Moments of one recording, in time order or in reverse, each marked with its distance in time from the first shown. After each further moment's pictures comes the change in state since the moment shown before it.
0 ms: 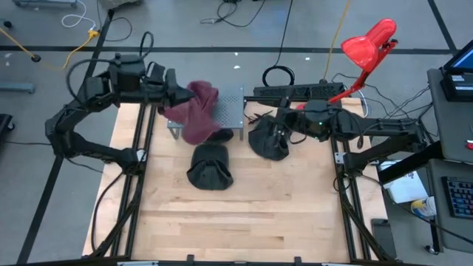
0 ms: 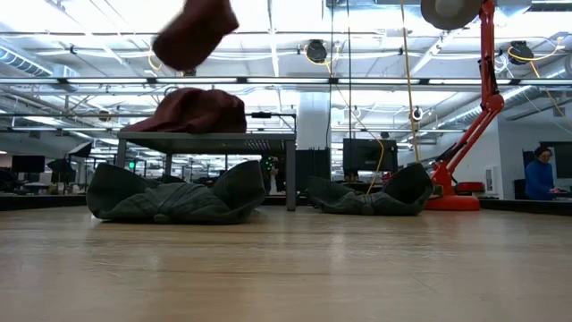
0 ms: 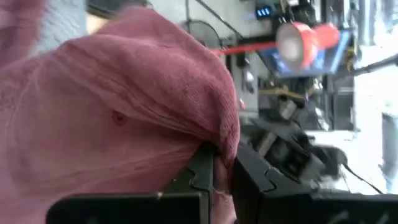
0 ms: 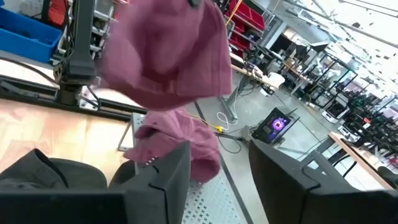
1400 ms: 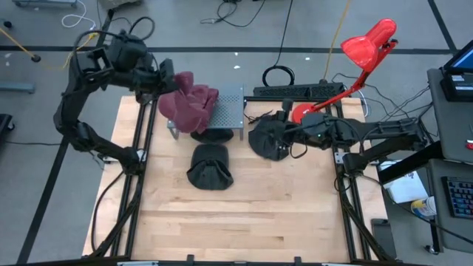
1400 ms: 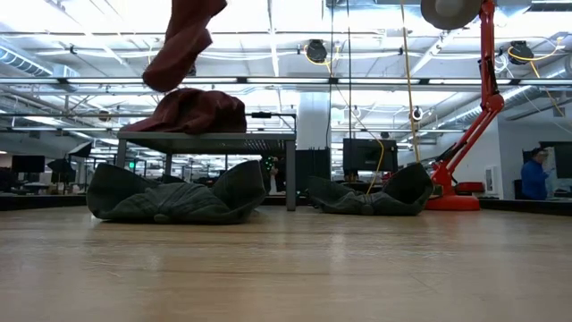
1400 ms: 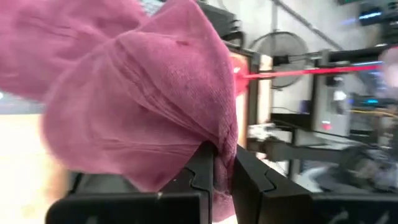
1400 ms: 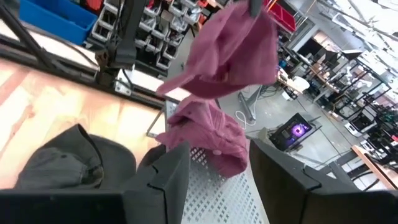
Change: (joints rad) left arm 0.191 0.220 0.474 -0.607 0.001 0.143; right arm 0.095 -0.006 -0.022 -0.069 -0.004 -0.022
